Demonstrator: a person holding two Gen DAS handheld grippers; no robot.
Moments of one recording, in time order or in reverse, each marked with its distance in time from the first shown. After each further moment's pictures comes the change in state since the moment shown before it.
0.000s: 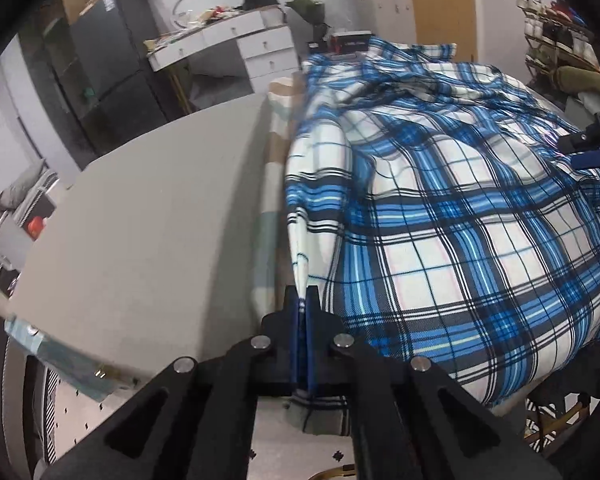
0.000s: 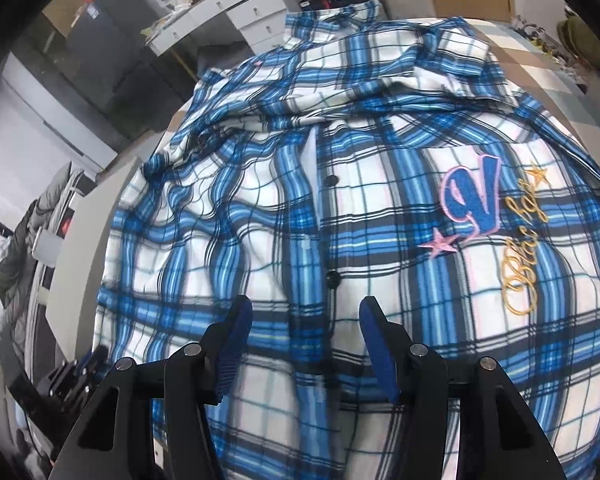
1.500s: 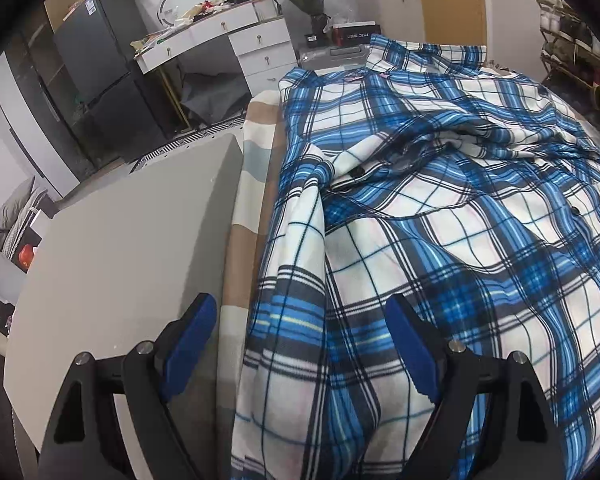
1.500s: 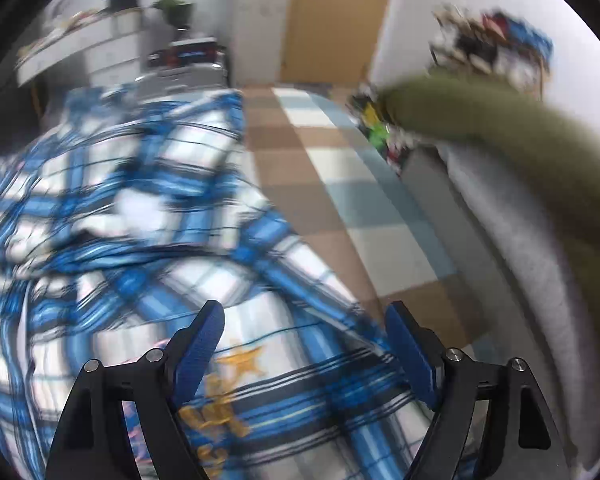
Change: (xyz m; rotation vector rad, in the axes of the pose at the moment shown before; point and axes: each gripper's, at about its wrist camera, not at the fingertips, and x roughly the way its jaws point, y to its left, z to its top) left arm 0.113 -0.038 0.134 0.020 0.046 0.011; right arm -0.006 -0.147 0.093 0.135 -0.228 -0.604
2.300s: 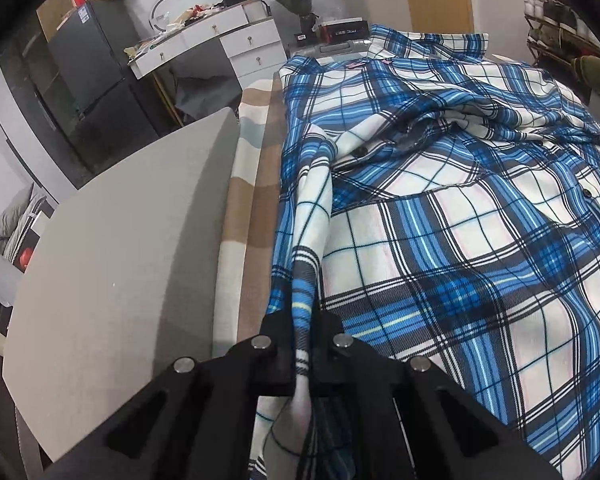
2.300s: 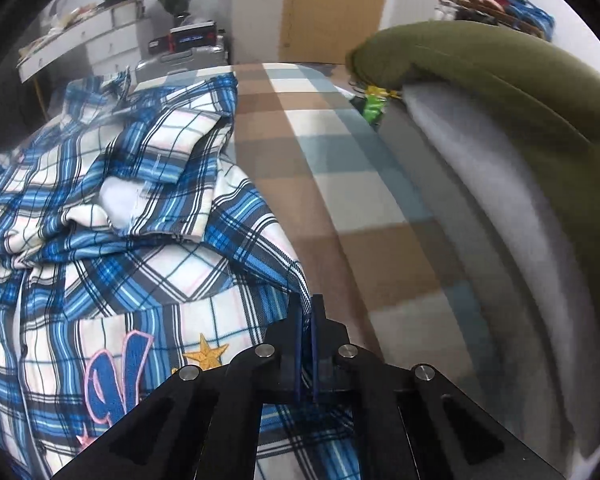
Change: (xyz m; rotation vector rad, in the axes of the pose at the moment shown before) left arm -0.017 0.004 -0.036 0.049 -0.013 -0.009; right arm -0.036 -0.018 -0.044 -0.092 0.028 -0.054
